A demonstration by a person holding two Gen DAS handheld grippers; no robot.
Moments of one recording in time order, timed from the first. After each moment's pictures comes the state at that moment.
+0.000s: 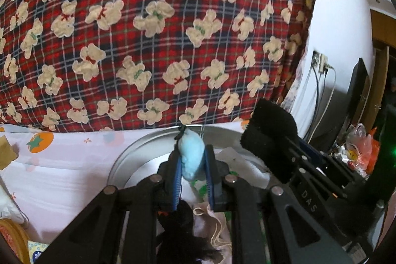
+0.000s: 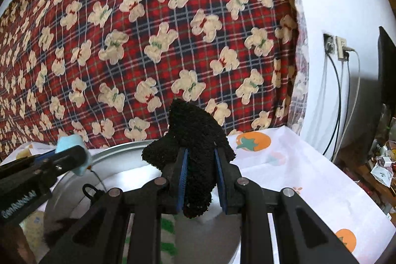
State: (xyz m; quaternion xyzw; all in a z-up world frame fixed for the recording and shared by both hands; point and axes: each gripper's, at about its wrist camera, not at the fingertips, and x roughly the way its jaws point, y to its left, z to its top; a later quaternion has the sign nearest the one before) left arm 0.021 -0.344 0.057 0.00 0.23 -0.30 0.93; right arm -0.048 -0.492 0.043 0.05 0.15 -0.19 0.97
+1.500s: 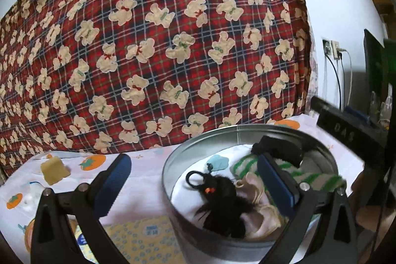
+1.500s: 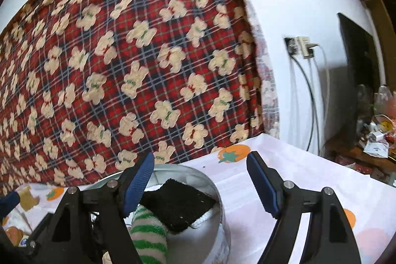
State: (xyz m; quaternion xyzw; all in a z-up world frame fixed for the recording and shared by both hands) left arm -0.045 -0.304 0.040 0.08 0.11 -0.20 0.97; right arm -0.095 -0.495 0.044 0.11 0.04 -0.26 0.96
